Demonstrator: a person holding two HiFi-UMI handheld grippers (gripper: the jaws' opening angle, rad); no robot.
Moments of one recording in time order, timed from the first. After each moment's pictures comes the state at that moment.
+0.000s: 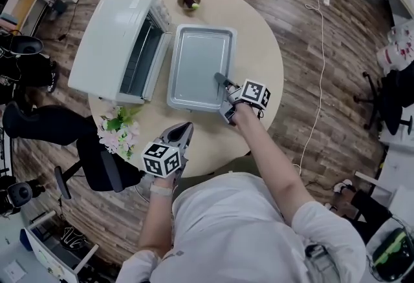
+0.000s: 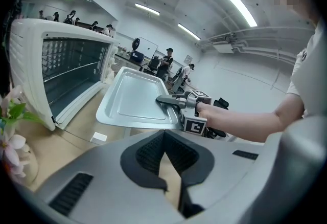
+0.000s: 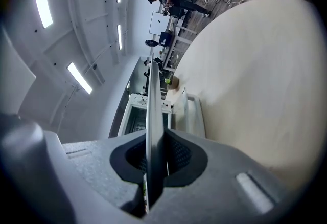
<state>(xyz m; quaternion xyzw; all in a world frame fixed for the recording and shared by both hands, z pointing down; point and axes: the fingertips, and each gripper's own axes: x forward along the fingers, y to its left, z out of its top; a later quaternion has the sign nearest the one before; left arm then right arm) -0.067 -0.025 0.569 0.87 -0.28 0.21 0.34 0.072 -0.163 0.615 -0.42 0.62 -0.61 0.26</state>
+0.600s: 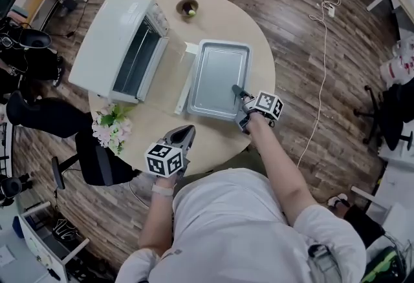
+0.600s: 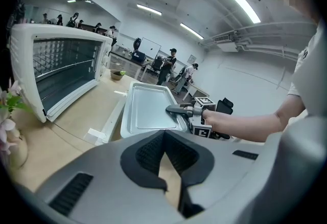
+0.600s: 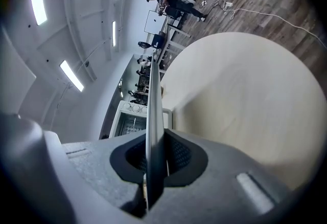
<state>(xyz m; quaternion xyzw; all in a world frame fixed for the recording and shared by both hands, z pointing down) -0.011 0.000 0.567 0.86 -0.31 0.21 0.34 0.171 -0.112 0.649 -0.45 0.61 -0.62 0.21</state>
